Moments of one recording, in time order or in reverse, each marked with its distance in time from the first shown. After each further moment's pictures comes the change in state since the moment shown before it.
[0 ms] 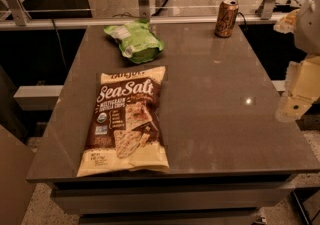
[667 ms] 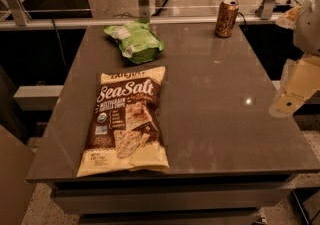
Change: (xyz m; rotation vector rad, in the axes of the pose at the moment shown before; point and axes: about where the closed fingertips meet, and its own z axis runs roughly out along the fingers) arm -0.002 -0.009 0.001 0.069 -0.025 0.026
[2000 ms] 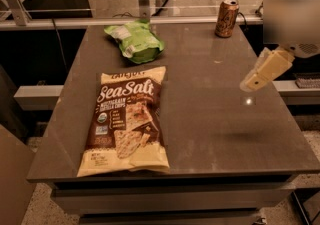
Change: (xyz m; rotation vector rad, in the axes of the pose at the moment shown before) arm -0.021 -0.073 0.054 0.151 -0.344 0.034
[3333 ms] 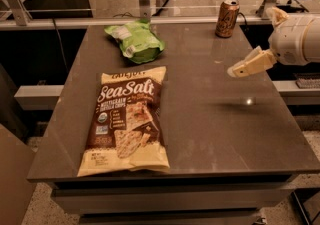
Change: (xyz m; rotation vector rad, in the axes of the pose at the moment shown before) arm 0.020 -0.057 0.053 0.206 -0.279 0.139
